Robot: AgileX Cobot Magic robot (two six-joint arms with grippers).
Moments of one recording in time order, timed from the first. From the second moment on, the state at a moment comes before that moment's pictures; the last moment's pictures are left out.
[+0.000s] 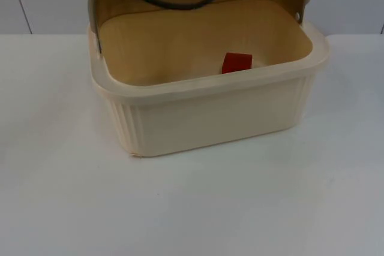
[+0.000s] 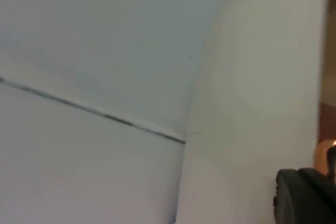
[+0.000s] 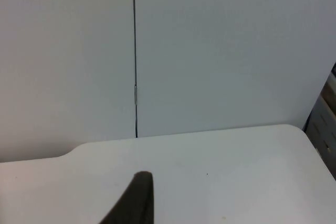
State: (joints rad) right arm -0.16 1.00 -1.08 -0.15 0.50 0.07; left arm -0.47 1.93 -1.64 -0.18 0.42 1.02
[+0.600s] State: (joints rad) right arm -0.16 1.00 -1.08 -0.15 0.50 0.07; left arm -0.47 1.94 -1.65 -0.27 0.43 1.11
